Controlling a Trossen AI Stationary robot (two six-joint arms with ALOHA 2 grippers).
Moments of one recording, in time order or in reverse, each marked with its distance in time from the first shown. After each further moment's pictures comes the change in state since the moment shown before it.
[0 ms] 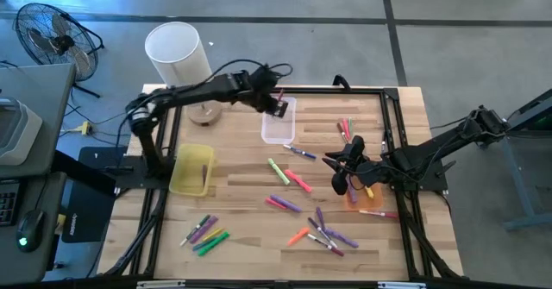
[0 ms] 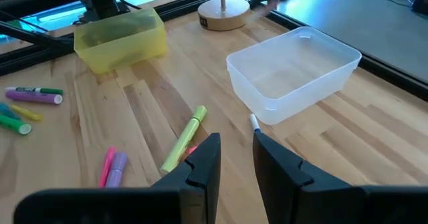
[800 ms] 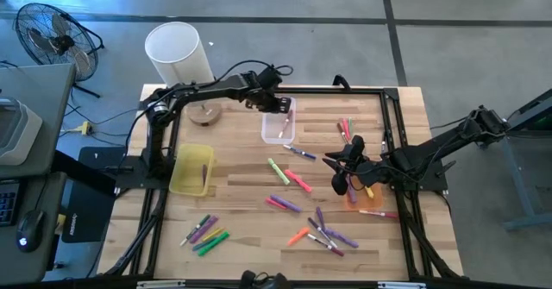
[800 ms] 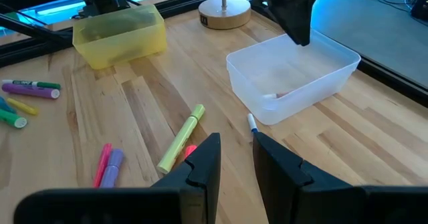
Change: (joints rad) left arm 0.072 0.169 0.001 0.086 0.098 -0.075; right arm 0.000 0.000 0.000 -0.006 0.000 -0.021
